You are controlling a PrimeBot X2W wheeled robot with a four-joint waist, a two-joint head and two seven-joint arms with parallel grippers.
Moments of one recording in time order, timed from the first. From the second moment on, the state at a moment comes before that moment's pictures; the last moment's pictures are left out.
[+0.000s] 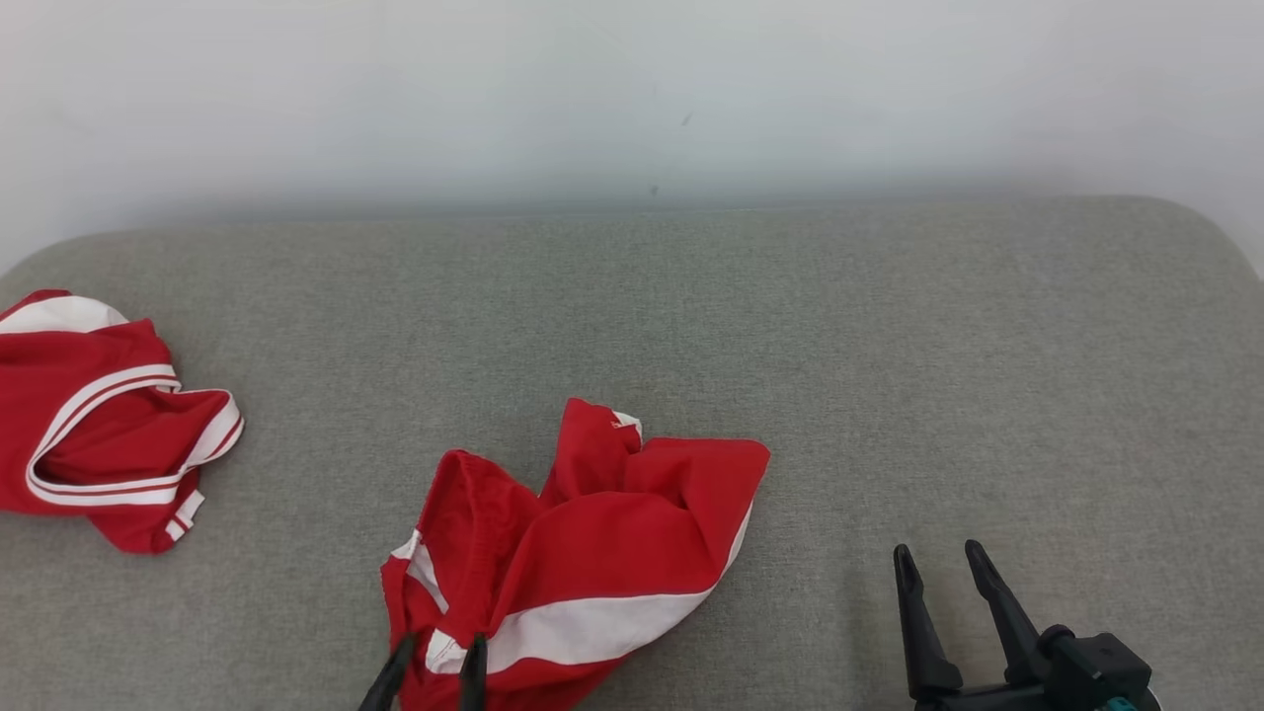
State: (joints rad) left arm 0.09 0.17 -0.29 0.15 -0.46 -0.08 -0.25; right arm 0.02 -0.05 0.07 0.22 0.21 0.13 -0.26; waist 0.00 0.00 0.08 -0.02
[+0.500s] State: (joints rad) left arm -0.01 0.17 -0.28 0.29 -0.48 -0.08 -0.24; right arm 0.01 -0.05 0.05 0.22 0.21 0.13 -0.26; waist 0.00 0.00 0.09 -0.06
